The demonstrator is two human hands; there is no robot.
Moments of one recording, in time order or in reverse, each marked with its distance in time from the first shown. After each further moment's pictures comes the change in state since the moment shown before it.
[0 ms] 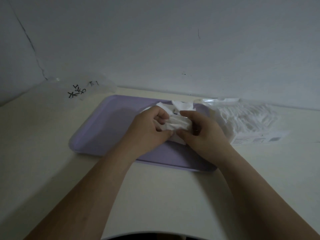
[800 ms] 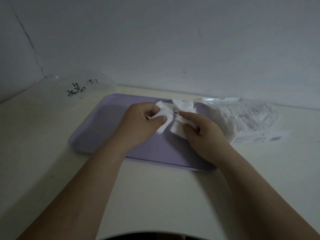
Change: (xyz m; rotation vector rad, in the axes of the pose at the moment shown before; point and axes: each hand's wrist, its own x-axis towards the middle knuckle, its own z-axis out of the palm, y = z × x) left_hand 0.006 0.003 -0.018 -0.104 0.063 -0.015; right_hand 0.000 0.002 0.002 -0.137 0.034 -0.035
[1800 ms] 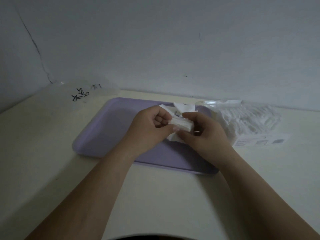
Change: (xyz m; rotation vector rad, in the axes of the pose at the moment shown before) left_hand -0.002 0.000 0.016 -0.101 -0.016 -0.007; right_hand 0.000 -0.003 0.001 0.279 0.024 0.081
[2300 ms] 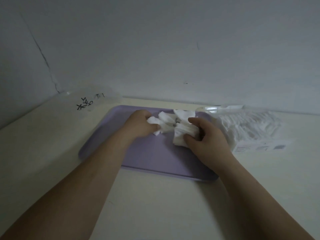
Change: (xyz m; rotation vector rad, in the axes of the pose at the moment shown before) left_hand 0.055 -0.017 -0.027 0.499 -0.079 -0.243; right_hand 0.003 0.001 -0.003 -0.132 0.070 0.032
